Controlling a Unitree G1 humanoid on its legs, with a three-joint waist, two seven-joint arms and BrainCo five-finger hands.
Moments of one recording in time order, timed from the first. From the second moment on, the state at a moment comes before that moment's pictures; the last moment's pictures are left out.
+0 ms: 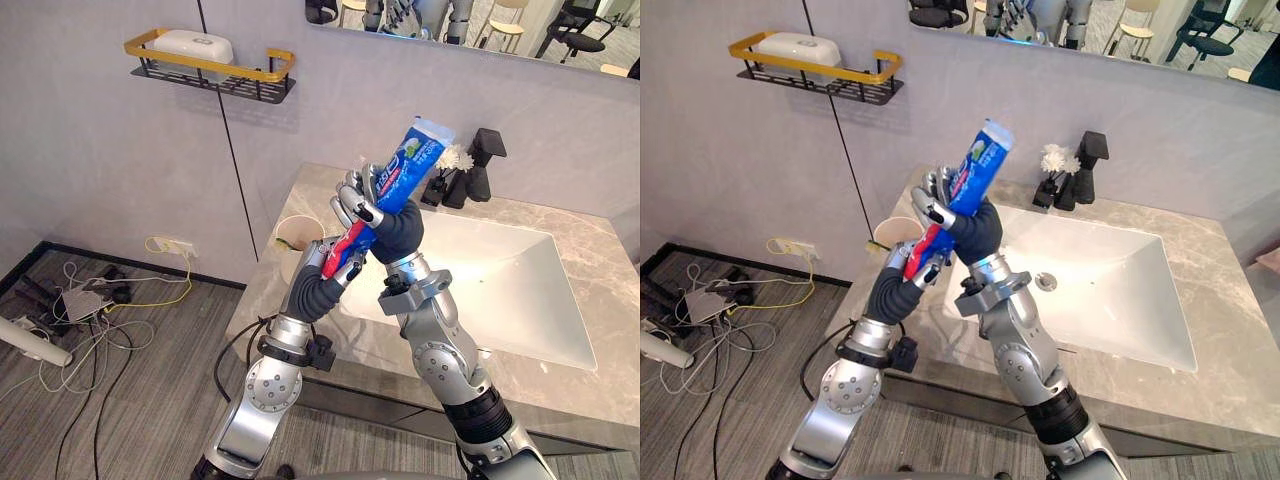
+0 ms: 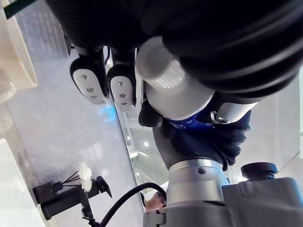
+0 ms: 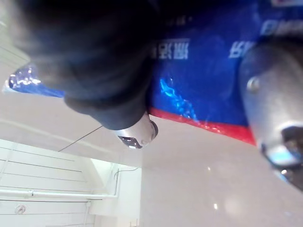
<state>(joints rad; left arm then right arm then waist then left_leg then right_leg) 0.08 0.13 -0.40 -0.43 0.35 -0.17 0.18 -0.32 -0.08 0.36 -0.28 0.77 -0.14 0.14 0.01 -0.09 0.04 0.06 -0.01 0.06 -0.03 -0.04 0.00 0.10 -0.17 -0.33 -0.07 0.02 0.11</state>
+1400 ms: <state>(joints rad) 0.28 0.01 0.35 0.43 0.00 -0.15 0.26 -0.41 -0.19 -0.02 -0.26 0.73 -0.24 0.04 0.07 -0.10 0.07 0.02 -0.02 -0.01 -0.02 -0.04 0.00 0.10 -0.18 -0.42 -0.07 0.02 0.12</state>
